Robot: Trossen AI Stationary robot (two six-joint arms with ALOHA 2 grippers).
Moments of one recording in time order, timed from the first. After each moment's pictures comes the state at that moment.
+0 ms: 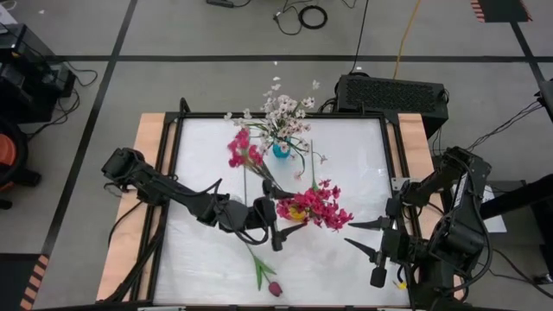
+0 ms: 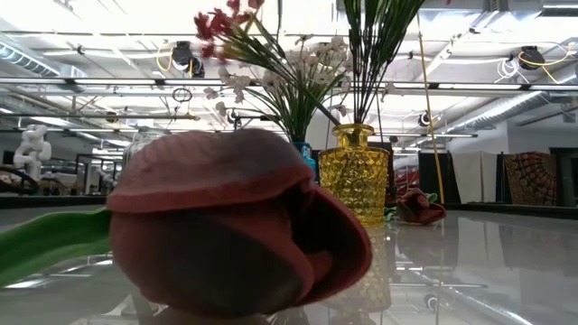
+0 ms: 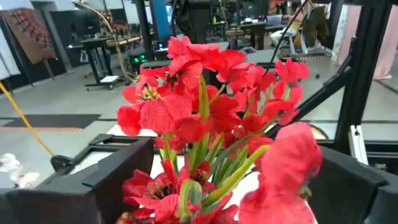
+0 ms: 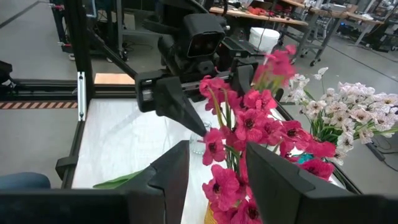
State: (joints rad) left arm -0.40 1.68 1.23 0.40 -0.56 0.05; right arm 1.02 1.52 1.70 -1.16 1.18 0.84
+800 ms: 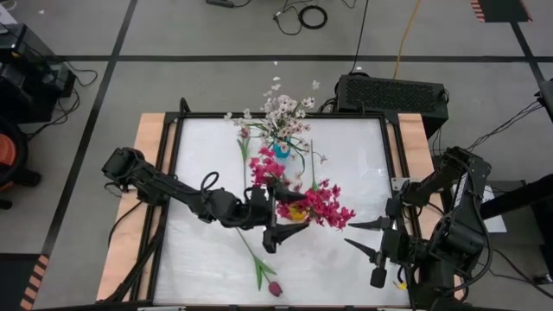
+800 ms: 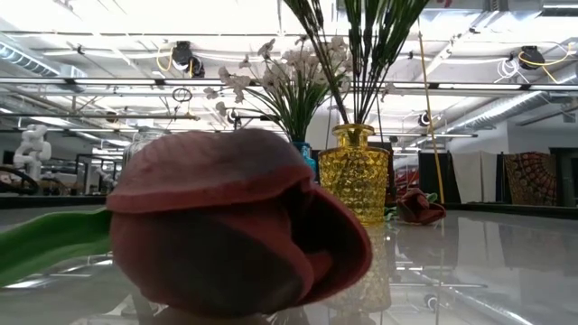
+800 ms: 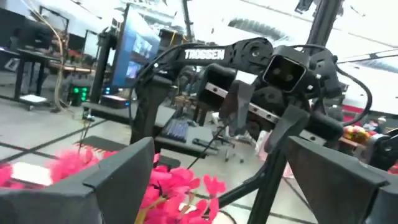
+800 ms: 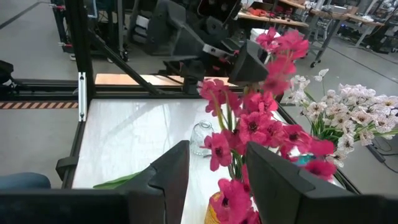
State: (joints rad) left arm -0.38 1.68 1.23 0.74 -0.36 -0.18; right arm 1.02 1.52 1.70 -1.15 1.18 0.83
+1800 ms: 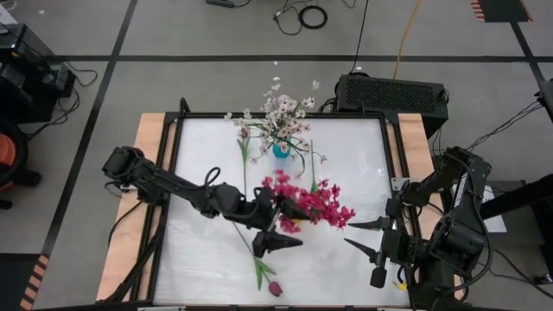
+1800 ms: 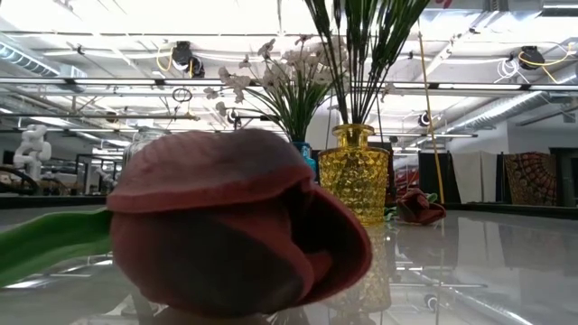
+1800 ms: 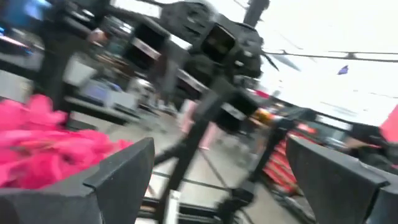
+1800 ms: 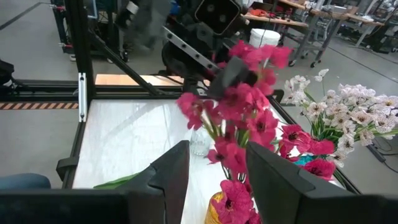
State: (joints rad) left arm -0.33 1.68 1.23 0.69 0.00 -0.44; right arm 1.02 1.52 1.70 -1.15 1.18 0.83
